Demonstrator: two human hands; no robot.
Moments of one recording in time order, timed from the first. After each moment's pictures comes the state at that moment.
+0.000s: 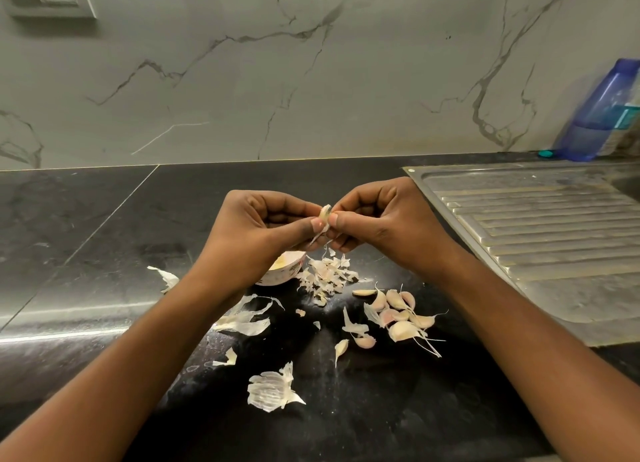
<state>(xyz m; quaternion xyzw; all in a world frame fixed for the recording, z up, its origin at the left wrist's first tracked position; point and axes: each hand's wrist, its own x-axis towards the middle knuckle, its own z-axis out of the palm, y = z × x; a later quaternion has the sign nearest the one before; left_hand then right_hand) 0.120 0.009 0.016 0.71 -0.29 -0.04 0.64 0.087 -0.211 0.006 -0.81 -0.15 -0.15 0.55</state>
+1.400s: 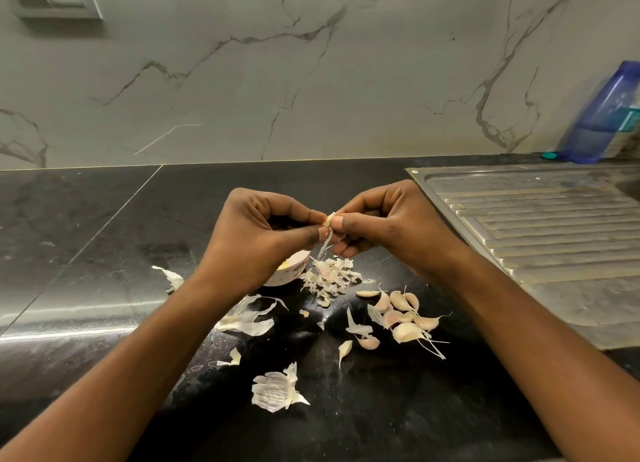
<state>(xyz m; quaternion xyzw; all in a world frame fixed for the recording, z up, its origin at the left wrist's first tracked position) 0.126 0.013 0.012 0.74 -0.34 0.03 0.57 0.082 -0.210 0.011 -0.78 -0.13 -0.08 0.60</state>
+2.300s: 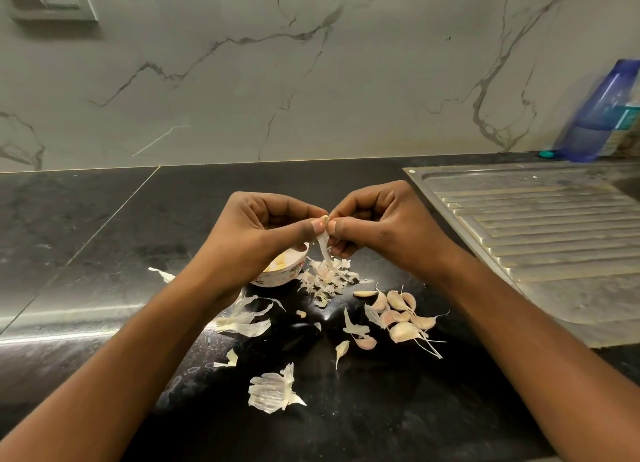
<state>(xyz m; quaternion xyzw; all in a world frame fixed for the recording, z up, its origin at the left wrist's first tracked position) 0.122 0.012 0.020 0.73 -0.29 -0.08 0.62 0.083 -0.209 0.008 -0.81 -0.16 -0.12 0.55</state>
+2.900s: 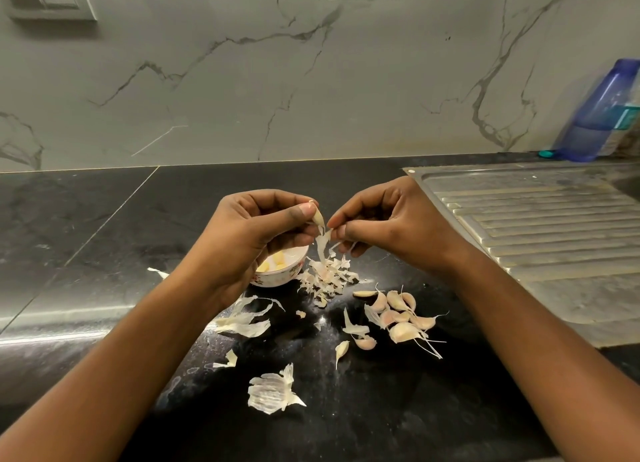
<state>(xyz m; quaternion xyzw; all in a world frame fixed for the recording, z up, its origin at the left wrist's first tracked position) 0.127 0.012 0.019 0.63 -0.19 -0.16 0.73 0.082 -0.221 0.012 -0.84 -0.16 -0.12 0.51</state>
